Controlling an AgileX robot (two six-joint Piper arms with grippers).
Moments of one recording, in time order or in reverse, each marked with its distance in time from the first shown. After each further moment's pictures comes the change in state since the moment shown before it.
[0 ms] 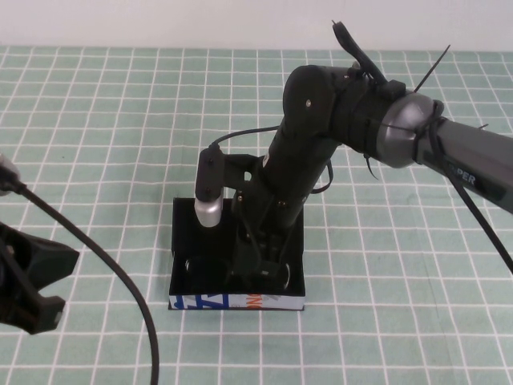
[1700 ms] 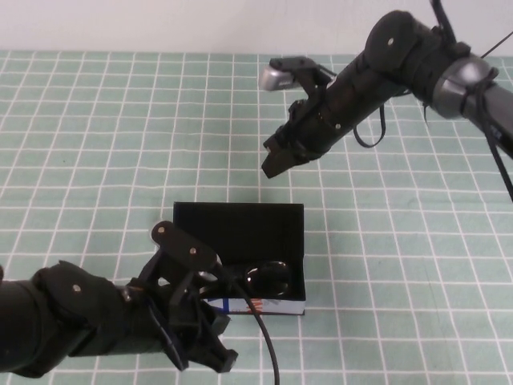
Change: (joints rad) right arm -0.268 0.181 -0.307 0.208 -0.048 0.524; left arm -0.365 0.640 0.241 -0.880 -0.717 0.803
